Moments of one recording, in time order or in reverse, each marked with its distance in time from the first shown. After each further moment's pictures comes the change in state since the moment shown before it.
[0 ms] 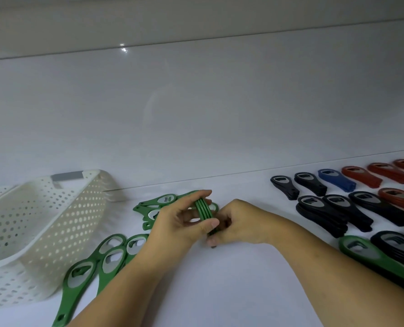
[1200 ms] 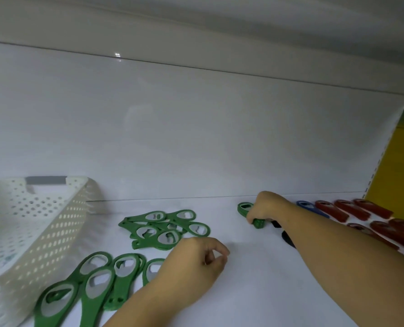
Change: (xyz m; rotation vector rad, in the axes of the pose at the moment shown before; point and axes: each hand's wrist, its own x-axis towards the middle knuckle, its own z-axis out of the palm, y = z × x) left_hand -0.003 -0.010 0.009 0.496 -0.216 0.002; right_hand 0.037 0.019 -0.093 -0.634 0.334 0.793
